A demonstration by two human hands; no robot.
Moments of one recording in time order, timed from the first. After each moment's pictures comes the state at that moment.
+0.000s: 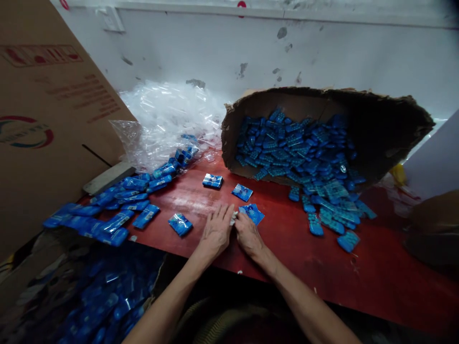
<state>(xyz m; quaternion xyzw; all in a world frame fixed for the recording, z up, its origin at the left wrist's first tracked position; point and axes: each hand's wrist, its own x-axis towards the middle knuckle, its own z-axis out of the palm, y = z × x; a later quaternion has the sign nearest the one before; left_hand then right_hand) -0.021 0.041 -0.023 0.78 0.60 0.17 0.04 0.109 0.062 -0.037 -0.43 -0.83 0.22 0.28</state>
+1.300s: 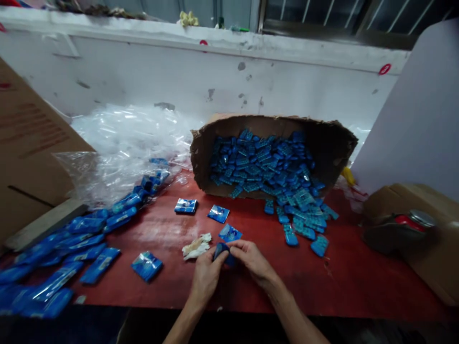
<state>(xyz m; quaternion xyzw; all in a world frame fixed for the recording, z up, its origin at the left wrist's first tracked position) 0.026 0.033 0.015 0.51 0.60 0.41 0.47 0.158 0.052 0.003 -0.43 -0.40 0.70 0.41</state>
